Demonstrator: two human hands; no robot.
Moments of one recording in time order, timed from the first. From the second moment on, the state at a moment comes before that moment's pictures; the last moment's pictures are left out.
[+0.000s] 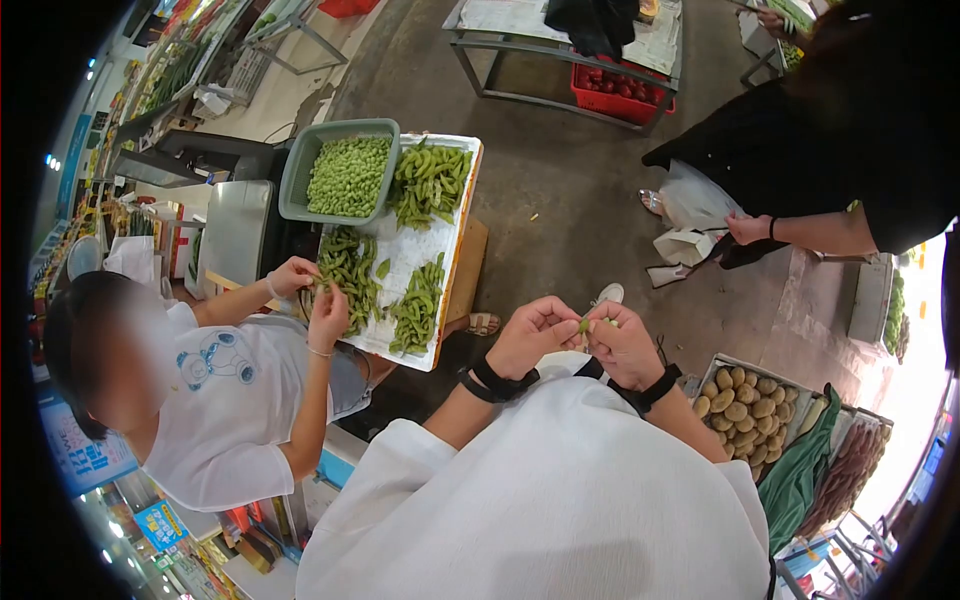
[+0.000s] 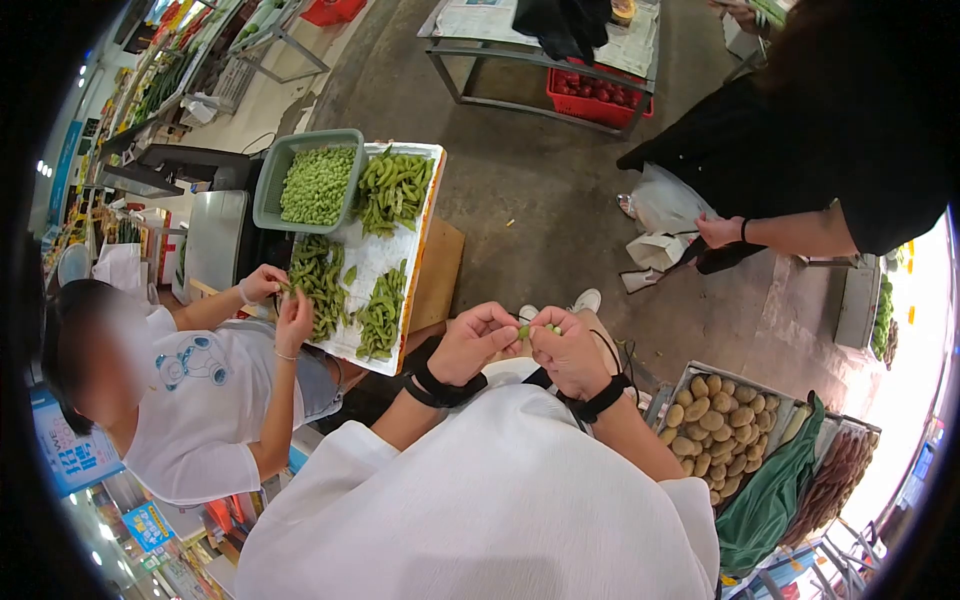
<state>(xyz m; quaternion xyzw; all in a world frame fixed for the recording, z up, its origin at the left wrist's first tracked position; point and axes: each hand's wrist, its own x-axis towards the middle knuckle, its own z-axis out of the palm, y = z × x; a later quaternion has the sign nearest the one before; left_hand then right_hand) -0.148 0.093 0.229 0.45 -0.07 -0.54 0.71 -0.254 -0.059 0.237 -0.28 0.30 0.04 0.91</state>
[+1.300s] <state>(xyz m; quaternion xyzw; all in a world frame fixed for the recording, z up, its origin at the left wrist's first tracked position) -0.164 0.076 0.229 0.71 -0.22 -0.36 0.57 -0.258 -0.069 0.246 -0.67 0.26 -0.07 0.69</state>
